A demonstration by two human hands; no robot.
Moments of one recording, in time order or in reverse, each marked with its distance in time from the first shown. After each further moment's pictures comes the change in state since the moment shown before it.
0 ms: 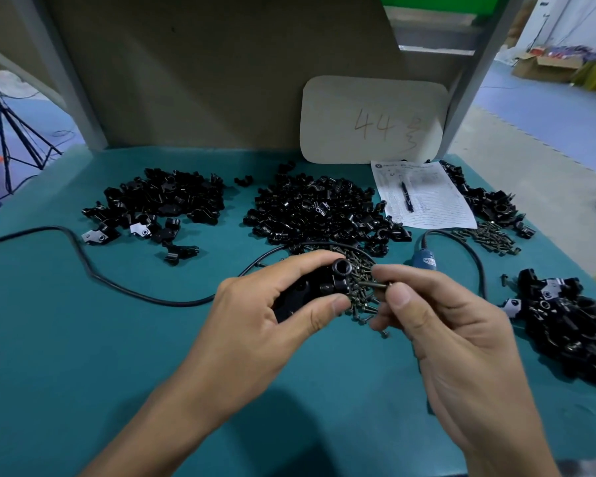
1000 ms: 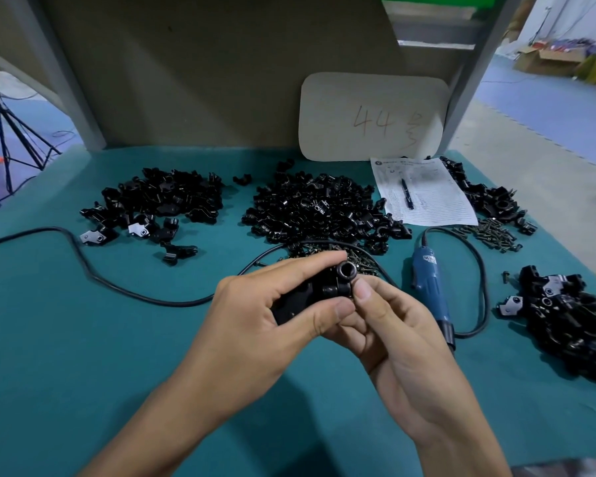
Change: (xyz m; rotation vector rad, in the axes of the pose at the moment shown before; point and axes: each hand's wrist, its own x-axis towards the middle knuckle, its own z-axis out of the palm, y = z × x) left_hand 0.003 -0.001 0.002 -0.065 -0.015 -0.022; right_hand 0.006 0.012 0.027 0.511 -0.118 0.392
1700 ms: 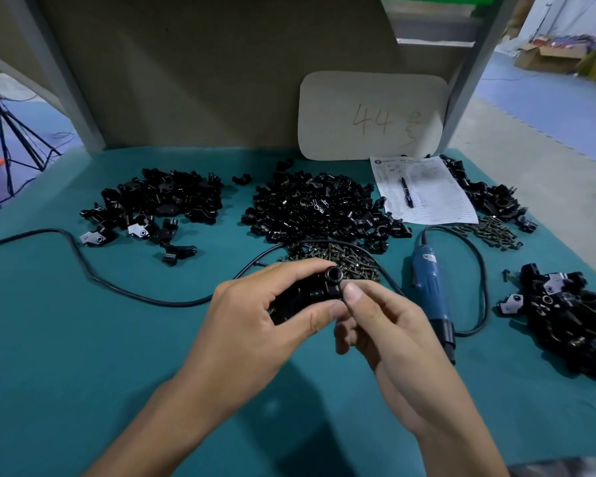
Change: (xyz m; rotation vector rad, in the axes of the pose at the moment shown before) left_hand -0.001 -0.012 0.002 0.106 0.039 -0.009; right_hand 0.002 0.004 -0.012 -0.315 0.051 -0.024
